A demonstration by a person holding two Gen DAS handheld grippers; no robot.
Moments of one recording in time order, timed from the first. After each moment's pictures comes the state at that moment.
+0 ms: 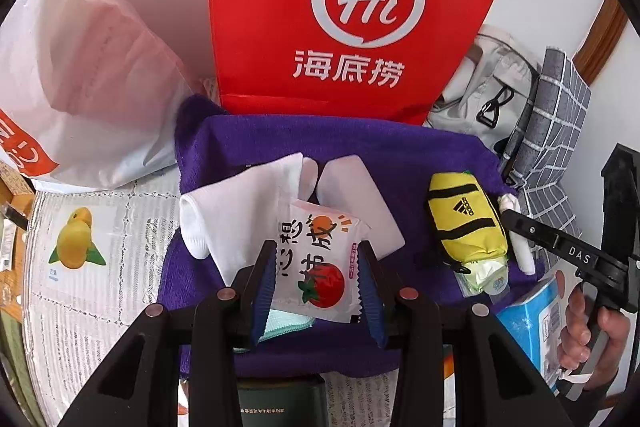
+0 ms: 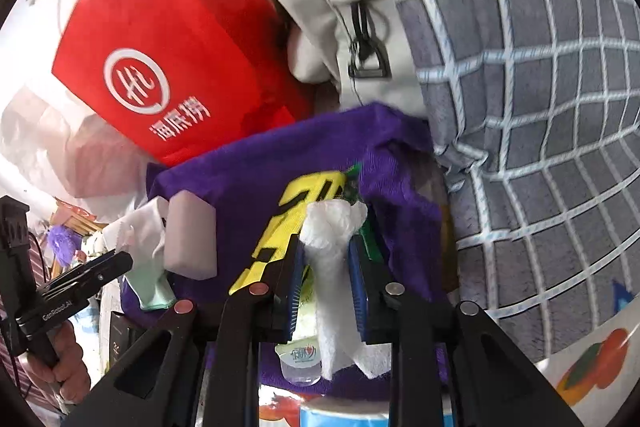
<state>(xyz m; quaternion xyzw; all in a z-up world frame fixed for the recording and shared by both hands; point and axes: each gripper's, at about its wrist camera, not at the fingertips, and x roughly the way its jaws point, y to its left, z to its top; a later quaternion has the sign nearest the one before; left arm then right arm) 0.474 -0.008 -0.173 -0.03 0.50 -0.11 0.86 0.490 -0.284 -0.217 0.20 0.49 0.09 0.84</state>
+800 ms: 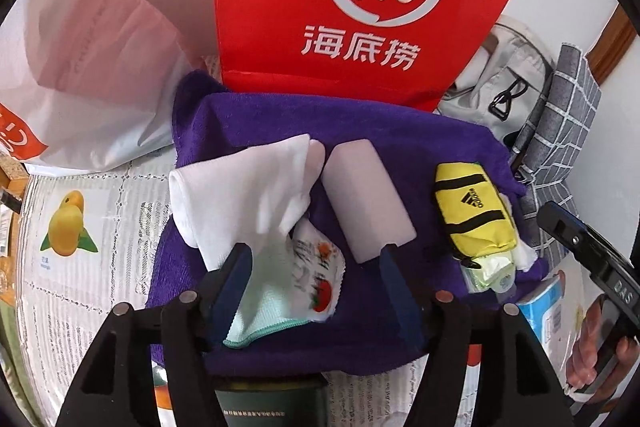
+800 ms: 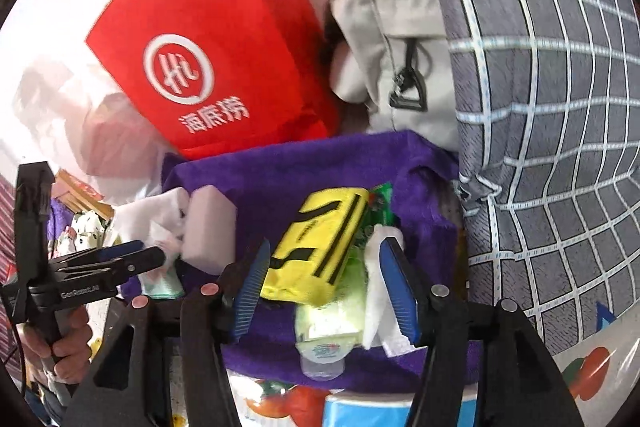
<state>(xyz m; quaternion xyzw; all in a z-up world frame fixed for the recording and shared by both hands) 0.483 -0.009 -0.182 -0.05 0.53 -0.10 0.84 0.473 -0.256 -0.180 0.13 0.44 0.11 0.88</state>
